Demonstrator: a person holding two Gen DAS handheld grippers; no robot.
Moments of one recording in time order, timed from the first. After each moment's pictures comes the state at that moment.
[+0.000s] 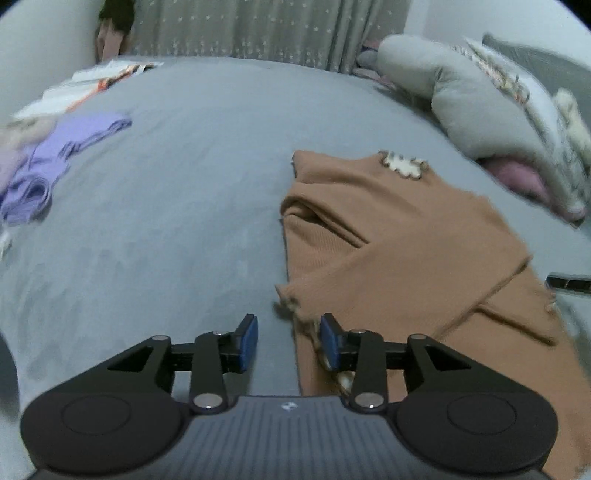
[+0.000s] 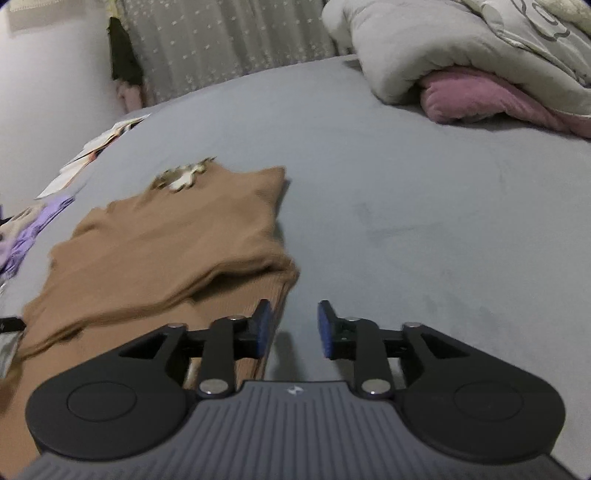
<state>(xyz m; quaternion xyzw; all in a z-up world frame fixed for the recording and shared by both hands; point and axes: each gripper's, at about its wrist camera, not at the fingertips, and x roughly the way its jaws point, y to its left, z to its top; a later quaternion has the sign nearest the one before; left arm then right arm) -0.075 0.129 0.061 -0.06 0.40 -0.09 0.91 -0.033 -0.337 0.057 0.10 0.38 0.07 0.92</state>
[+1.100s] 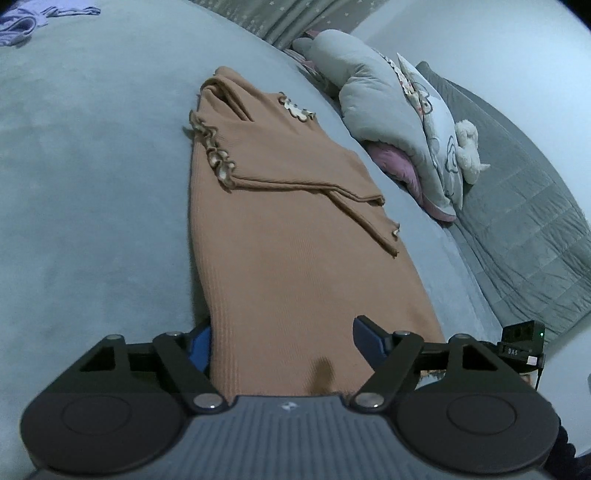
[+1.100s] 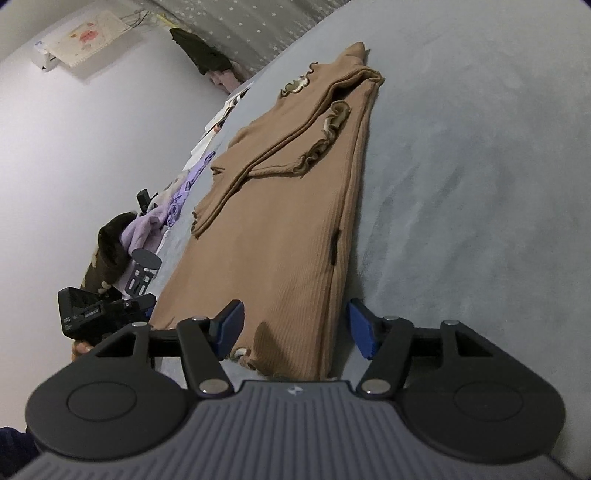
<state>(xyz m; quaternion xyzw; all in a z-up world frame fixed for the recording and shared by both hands) -0.193 0.146 0.015 -0.25 0.42 -0.26 0.83 -0.199 -0.355 0.015 0.30 0.42 0.24 0.82</state>
